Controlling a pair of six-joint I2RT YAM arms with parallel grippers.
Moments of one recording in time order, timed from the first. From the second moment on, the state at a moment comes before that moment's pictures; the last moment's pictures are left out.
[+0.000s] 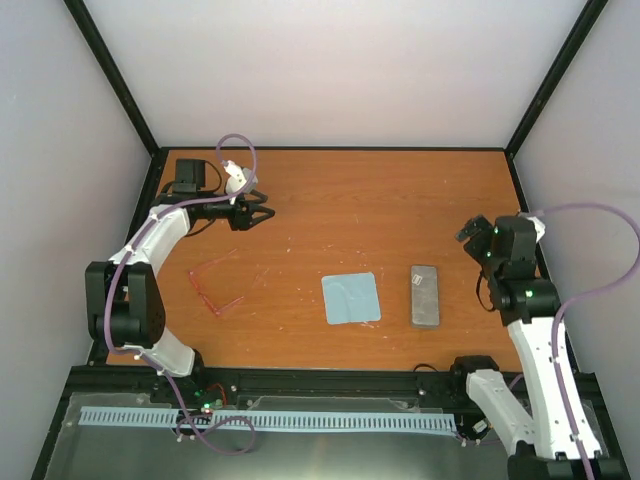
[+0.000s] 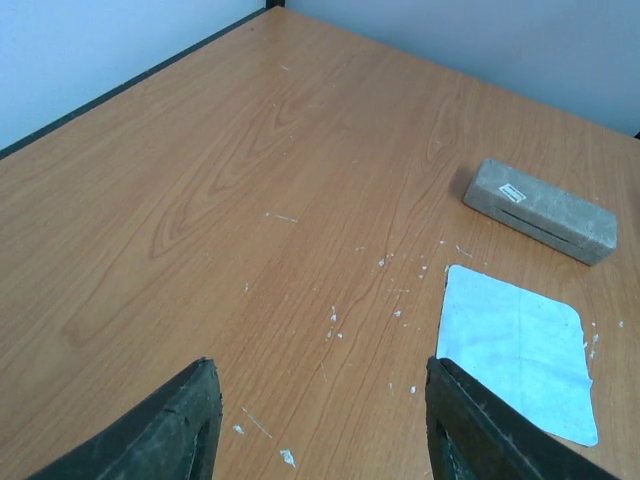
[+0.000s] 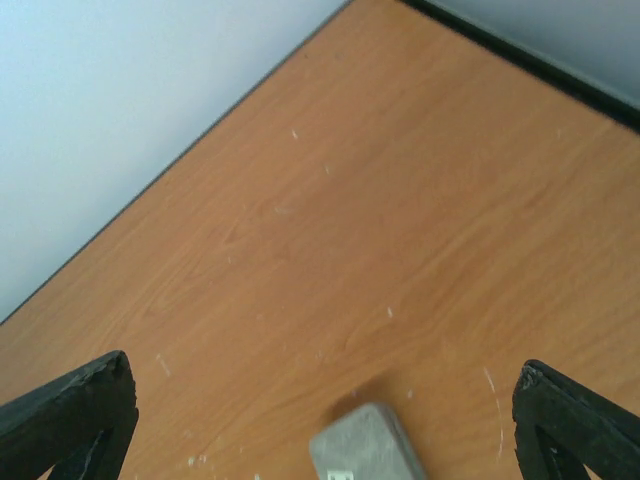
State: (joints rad) left arm -0.05 1.58 1.18 -0.46 1.00 0.61; right arm 0.04 0.81 0.92 -0.71 0.22 0.69
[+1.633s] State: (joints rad) left arm -0.05 1.47 1.02 -0.28 1.01 0.51; right arm 0.18 1.60 1.04 -1.06 -0.11 0.35
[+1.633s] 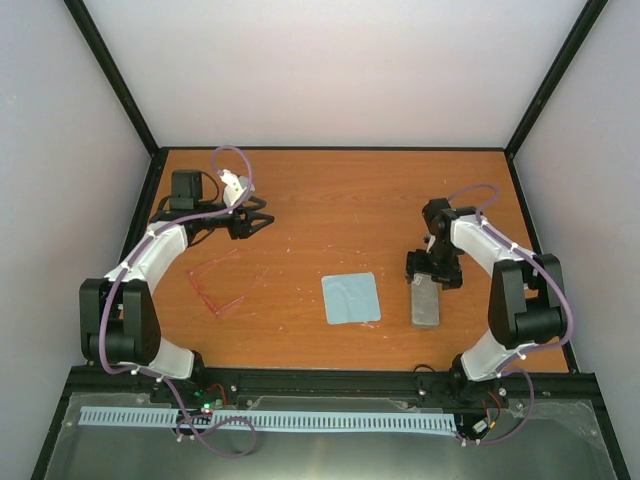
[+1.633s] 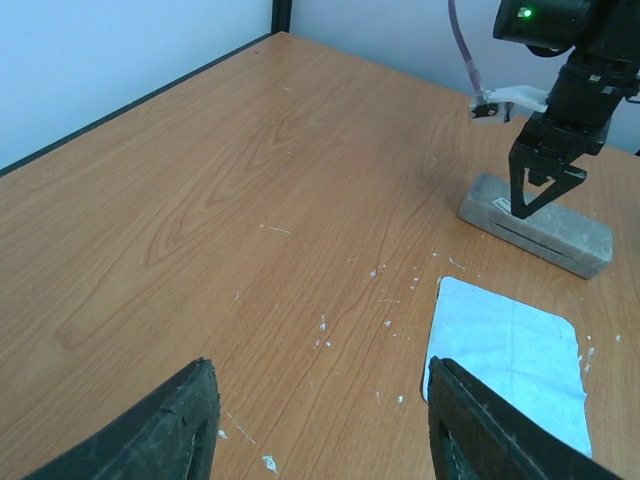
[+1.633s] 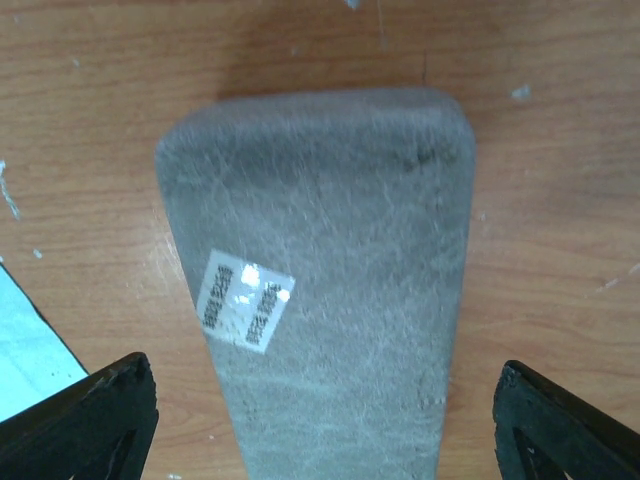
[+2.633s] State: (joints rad) left arm -0.05 1.46 1.00 -0.29 1.00 0.54; right arm 0.18 1.87 1.23 -1.11 -0.05 0.31
